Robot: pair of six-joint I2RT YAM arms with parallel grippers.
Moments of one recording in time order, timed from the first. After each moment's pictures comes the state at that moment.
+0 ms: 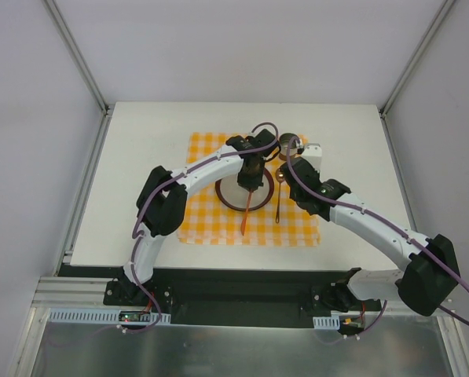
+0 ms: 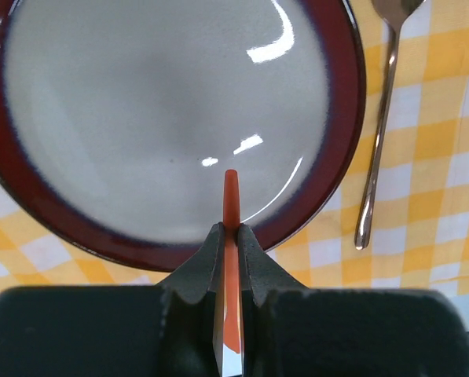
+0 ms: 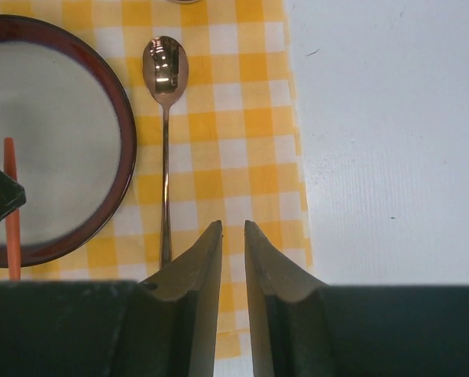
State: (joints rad) left arm -0.81 2.13 1.86 -0.95 -0.11 -0.59; right arm 0.71 1.27 0.97 -0.60 0.63 0.54
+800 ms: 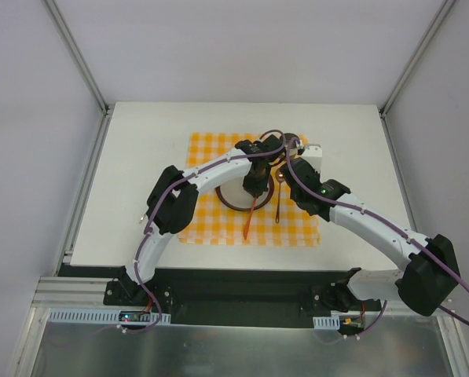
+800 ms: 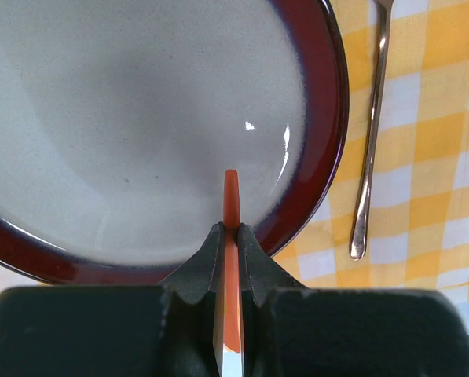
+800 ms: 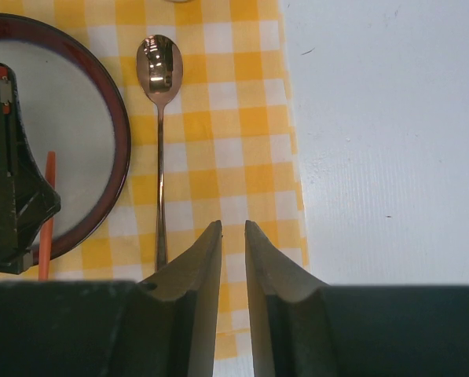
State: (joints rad) left arm -0.83 2.23 1.92 -0.96 -0.06 -0.56; right arm 0.71 1.27 0.97 -0.60 0.64 0.54
